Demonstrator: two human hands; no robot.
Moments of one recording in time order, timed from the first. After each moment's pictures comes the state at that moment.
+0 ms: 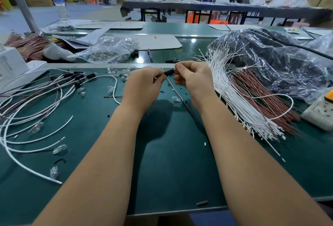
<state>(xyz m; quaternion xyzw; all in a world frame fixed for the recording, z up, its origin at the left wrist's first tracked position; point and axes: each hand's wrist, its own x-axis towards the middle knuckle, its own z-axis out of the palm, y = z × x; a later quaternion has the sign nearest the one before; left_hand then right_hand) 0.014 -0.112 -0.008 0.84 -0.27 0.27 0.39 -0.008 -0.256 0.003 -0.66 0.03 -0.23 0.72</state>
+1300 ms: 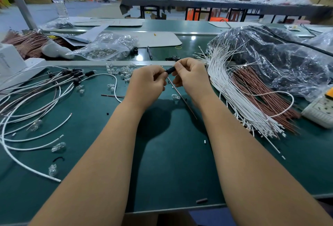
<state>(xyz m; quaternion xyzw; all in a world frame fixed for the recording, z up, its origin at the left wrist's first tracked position) 0.016 -0.119 -0.013 0.82 -0.25 0.18 0.48 -0.011 -0.253 0.004 -0.75 0.01 -0.21 0.63</state>
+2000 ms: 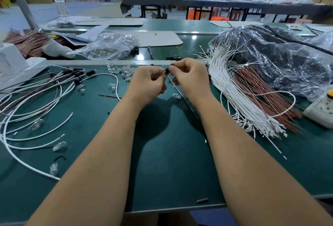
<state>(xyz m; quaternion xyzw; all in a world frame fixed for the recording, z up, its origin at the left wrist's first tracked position) 0.015 -0.117 -0.009 0.80 -0.22 0.08 0.56 -0.012 -0.248 0.000 -0.77 0.00 -0.26 0.58</state>
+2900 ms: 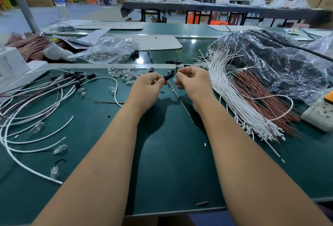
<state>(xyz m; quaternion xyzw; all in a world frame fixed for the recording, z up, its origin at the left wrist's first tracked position) 0.020 -0.117 -0.018 0.83 -0.19 0.08 0.52 -0.004 -0.260 -0.009 -0.74 0.06 -0.22 0.63</state>
